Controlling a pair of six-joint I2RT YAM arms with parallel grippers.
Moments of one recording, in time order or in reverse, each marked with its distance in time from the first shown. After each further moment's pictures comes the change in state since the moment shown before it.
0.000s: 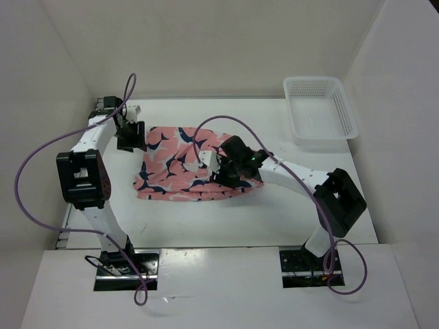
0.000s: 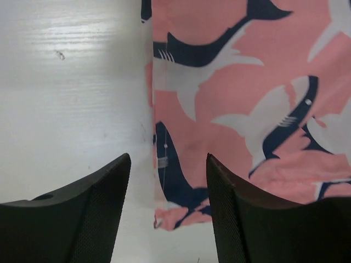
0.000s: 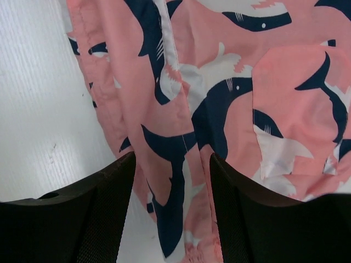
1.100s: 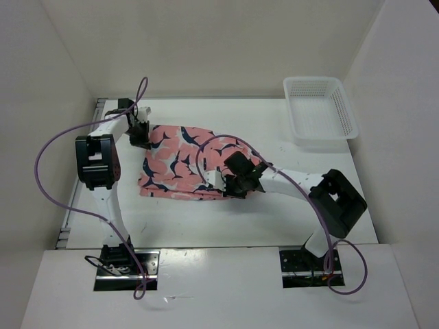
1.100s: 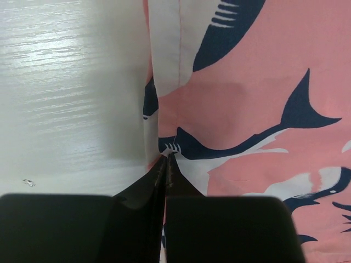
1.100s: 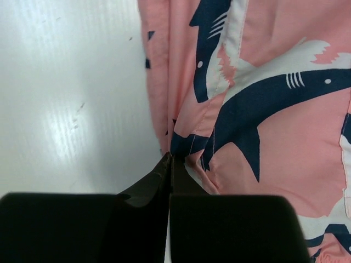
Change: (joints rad) left arm -0.026 0.350 0.179 0.145 0.040 -0.003; right arm 0.015 0.028 -0.164 0.030 -0.032 -0.087
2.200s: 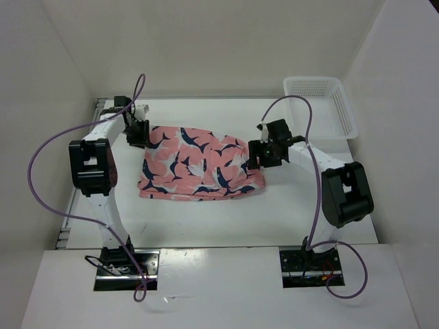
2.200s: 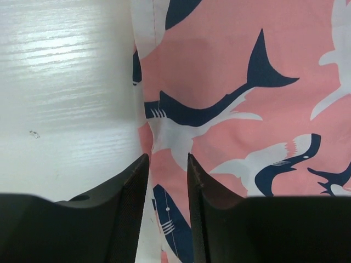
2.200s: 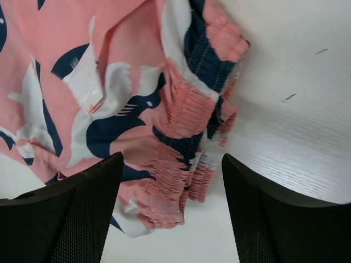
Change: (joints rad) left arm -0.008 -0.125 -0.064 -0.043 0.005 0.003; right arm -0.469 0.012 0.127 -0.062 0.005 0.871
